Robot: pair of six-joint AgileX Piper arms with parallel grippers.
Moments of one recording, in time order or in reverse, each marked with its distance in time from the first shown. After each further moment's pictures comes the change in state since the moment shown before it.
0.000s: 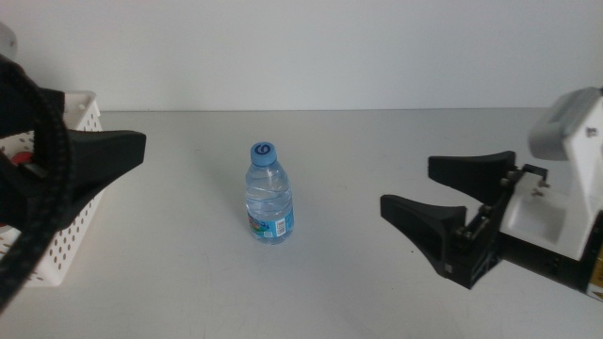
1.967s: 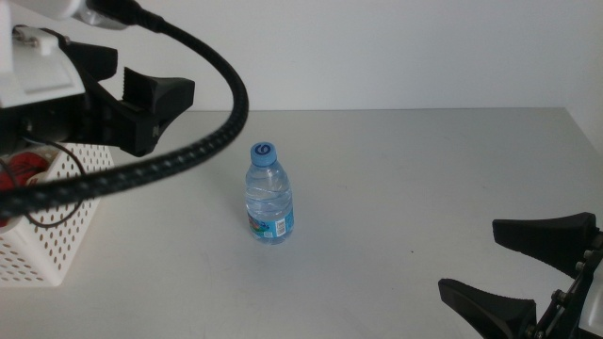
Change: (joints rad) left arm 0.000 0.208 0.019 -0.003 -0.317 0.040; right arm 0.267 -0.389 0.079 1.036 0.647 -1.050
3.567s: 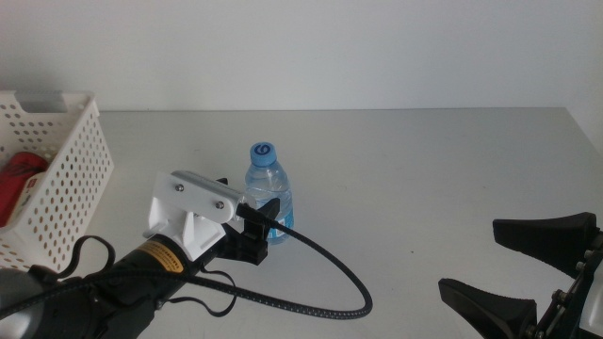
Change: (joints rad) left arm -0.119 0.707 0.507 0.297 -1.362 -0.436; right arm 0.000 0.000 0.000 0.000 0.001 0.000
